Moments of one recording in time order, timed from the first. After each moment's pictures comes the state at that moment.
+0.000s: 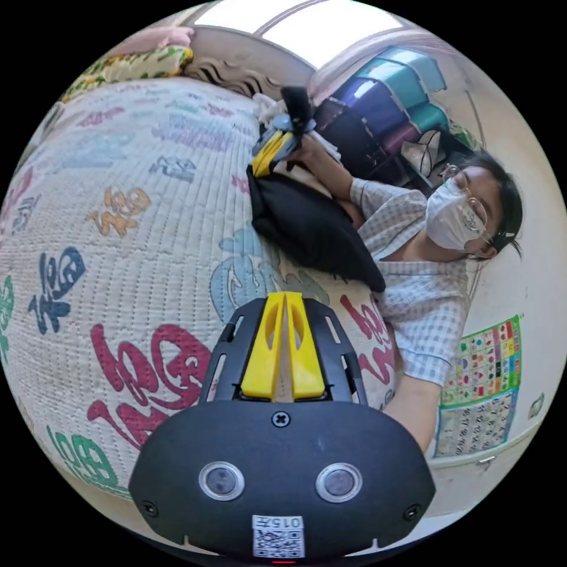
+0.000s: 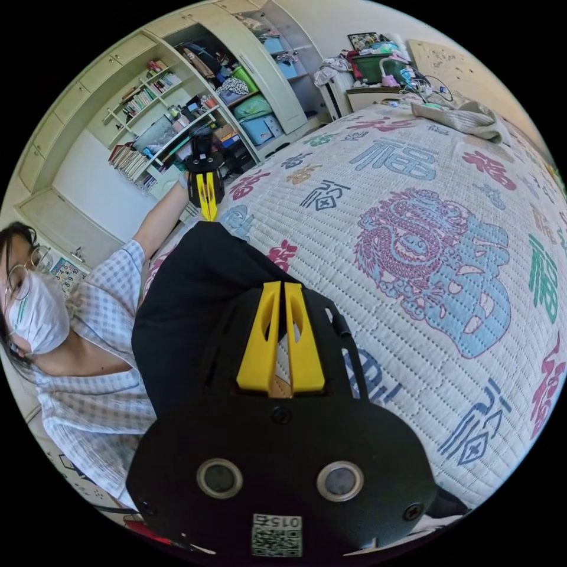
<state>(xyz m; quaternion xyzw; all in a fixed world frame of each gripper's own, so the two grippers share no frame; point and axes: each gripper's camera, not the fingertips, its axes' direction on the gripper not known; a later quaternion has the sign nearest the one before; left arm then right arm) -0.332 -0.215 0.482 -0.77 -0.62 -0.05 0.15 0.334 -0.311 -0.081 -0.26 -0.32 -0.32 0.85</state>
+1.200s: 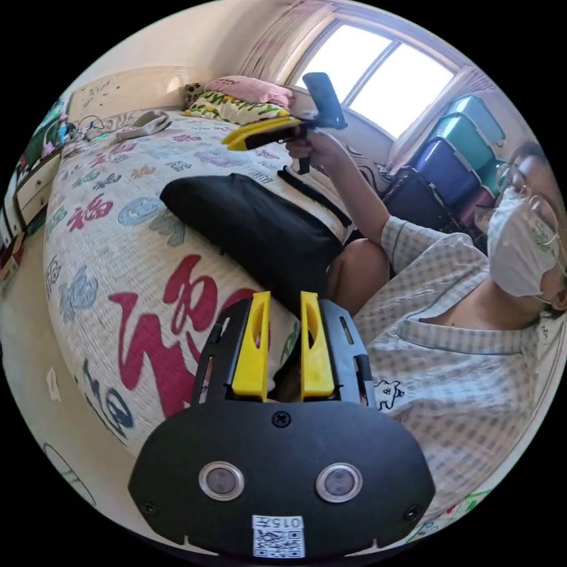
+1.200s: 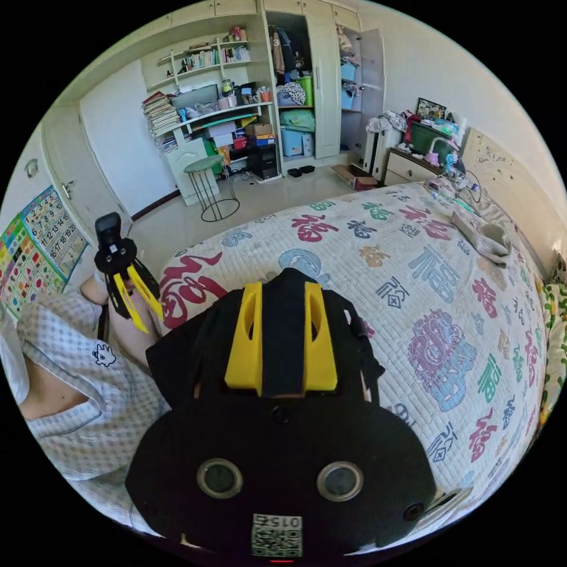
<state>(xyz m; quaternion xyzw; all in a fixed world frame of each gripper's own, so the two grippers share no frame) -0.239 0.148 0.357 -0.56 -0.78 0.22 0.14 0.118 -0.115 -0.141 -0.15 -0.27 -0.46 0.83</state>
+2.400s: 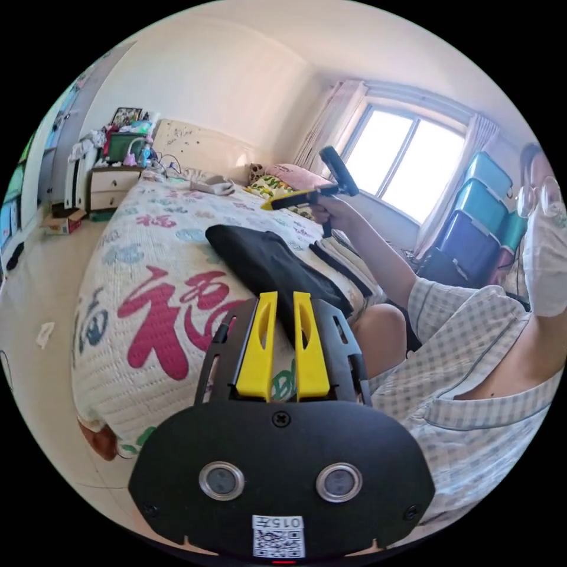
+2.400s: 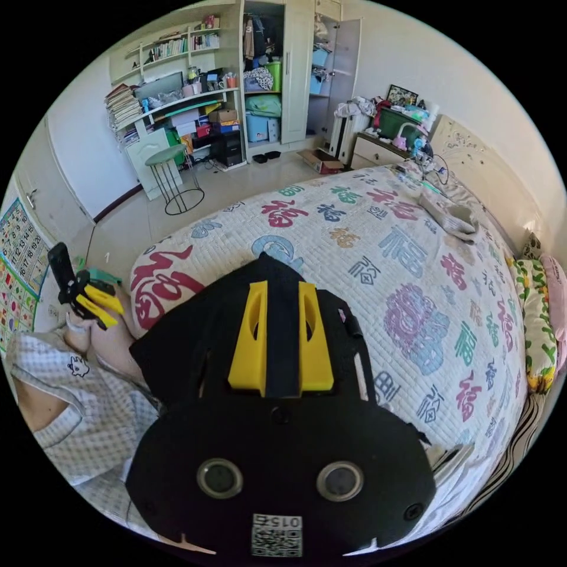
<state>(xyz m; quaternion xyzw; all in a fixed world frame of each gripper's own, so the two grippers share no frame) -0.168 0.194 0.291 -0.42 -0.76 0.45 0.22 0.131 -0.100 -0.127 -0.14 -0.17 -0.44 0.87</state>
